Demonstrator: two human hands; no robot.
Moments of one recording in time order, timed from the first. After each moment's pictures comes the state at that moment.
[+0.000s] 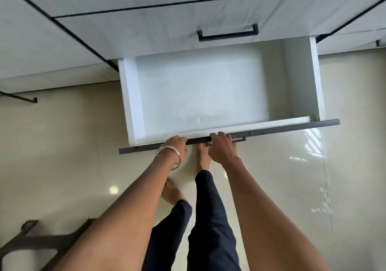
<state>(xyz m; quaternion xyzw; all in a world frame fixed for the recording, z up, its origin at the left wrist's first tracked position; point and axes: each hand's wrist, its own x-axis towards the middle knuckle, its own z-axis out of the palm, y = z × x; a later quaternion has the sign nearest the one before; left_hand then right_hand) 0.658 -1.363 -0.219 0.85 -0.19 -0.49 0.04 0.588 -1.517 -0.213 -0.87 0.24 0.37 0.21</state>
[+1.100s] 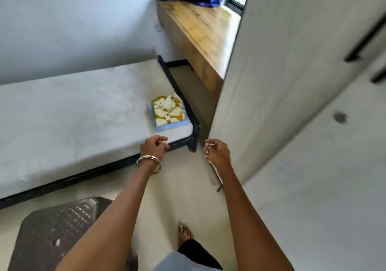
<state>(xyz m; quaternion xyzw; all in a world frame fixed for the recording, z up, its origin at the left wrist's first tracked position) 0.700 -0.698 0.233 0.65 0.53 0.23 0.50 0.863 -0.832 0.235 -0.79 -0.19 0.31 0.50</state>
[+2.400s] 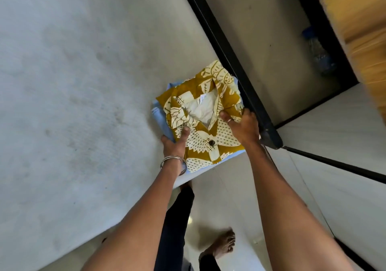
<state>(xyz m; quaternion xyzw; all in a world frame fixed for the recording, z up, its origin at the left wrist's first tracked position) 0.910 -0.199 -0.153 0.30 0.70 0.00 0.64 1.090 -0.289 -0.143 -0.90 -0.07 0.39 0.17</state>
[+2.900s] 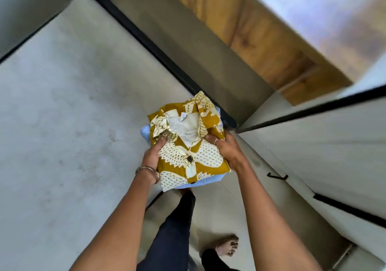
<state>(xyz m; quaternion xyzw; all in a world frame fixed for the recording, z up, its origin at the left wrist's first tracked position) 0.883 -0.230 -0.029 0.32 0.59 -0.06 0.74 1.034 -0.406 -0.027 -0.69 0.09 0.48 0.53</state>
